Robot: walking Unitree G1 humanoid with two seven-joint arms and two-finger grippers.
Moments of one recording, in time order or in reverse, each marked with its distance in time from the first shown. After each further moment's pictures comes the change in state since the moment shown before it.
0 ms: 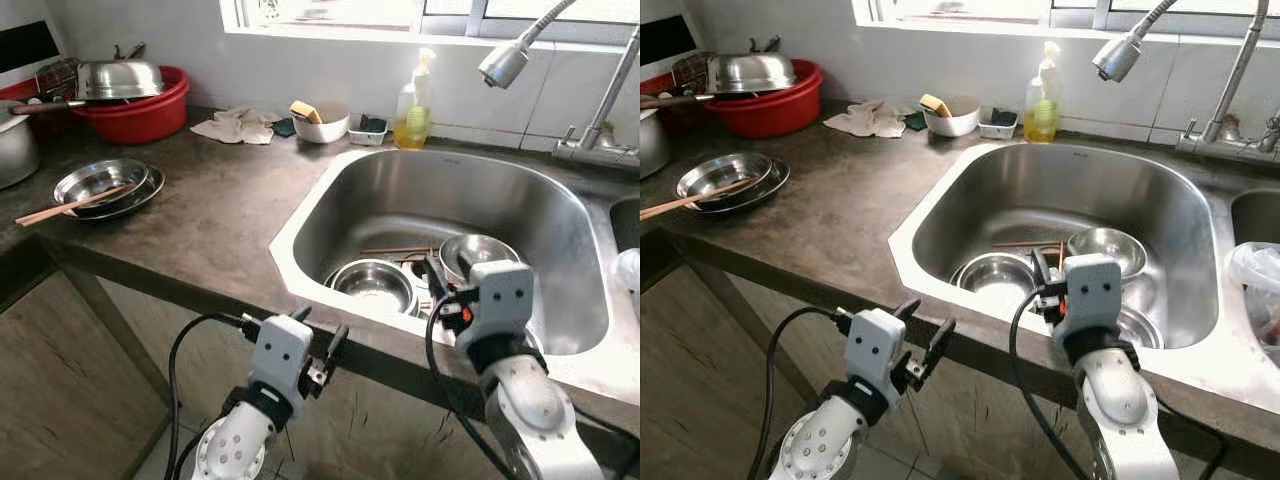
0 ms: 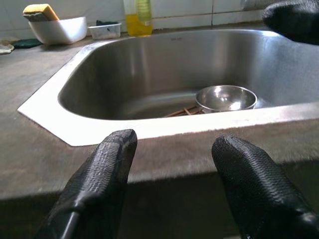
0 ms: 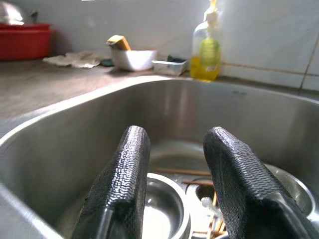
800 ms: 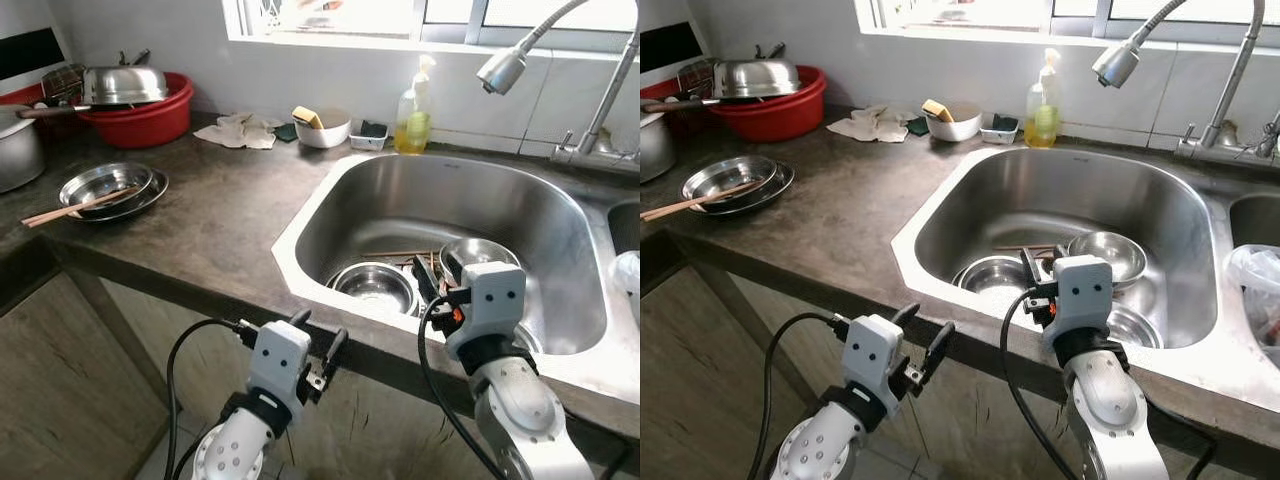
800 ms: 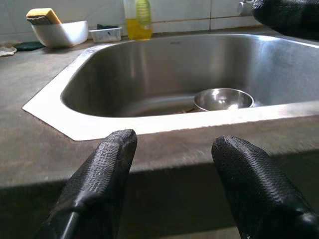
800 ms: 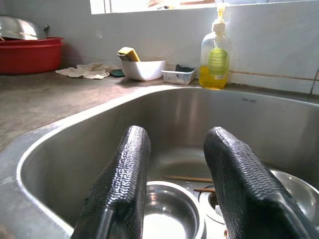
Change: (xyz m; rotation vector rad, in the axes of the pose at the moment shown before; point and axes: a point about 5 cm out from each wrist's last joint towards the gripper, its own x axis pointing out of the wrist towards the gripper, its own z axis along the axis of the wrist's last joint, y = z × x) left arm -0.003 -0.002 -0.002 -0.007 -0.006 -0.004; right arm 0.002 0.009 0.005 0.036 -0.023 -0.002
